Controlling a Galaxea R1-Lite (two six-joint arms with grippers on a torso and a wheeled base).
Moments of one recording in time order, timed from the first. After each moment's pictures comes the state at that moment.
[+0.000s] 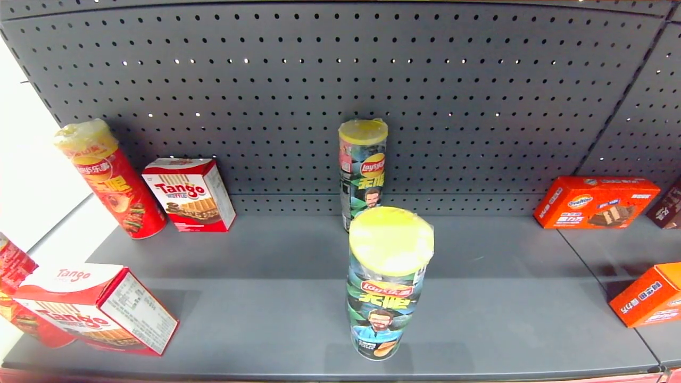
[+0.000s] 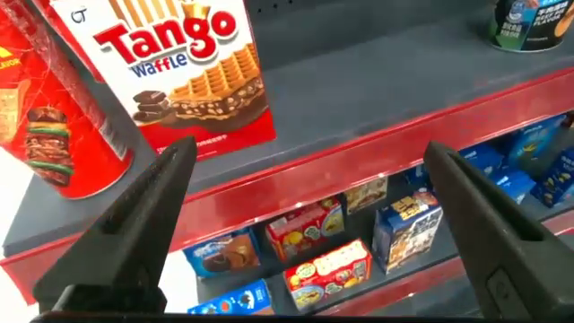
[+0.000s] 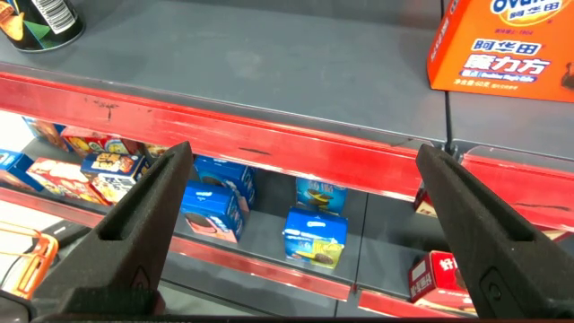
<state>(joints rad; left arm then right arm) 0.00 0.01 0.00 -0.06 -0.31 0.16 0.23 0.10 0.00 -0.01 0.04 -0.01</state>
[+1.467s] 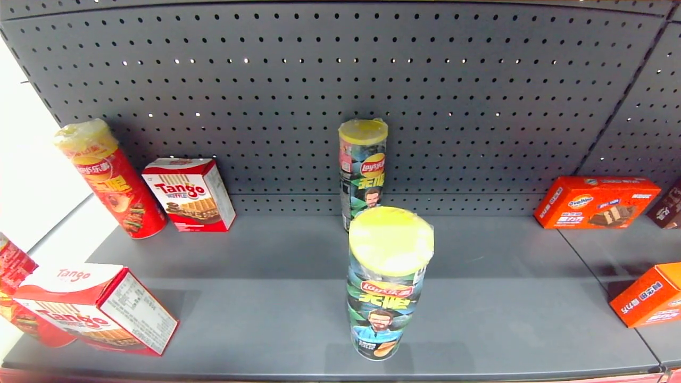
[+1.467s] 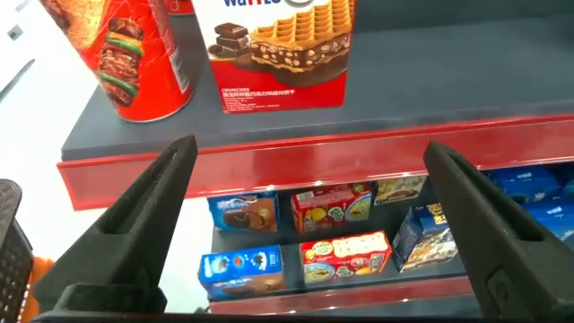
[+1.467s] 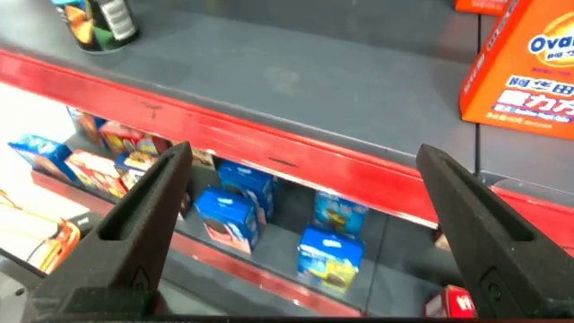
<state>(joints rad) 0.00 0.00 0.00 0.00 -0.08 0.05 0.38 0.10 -0.06 -0.01 0.00 -0.03</state>
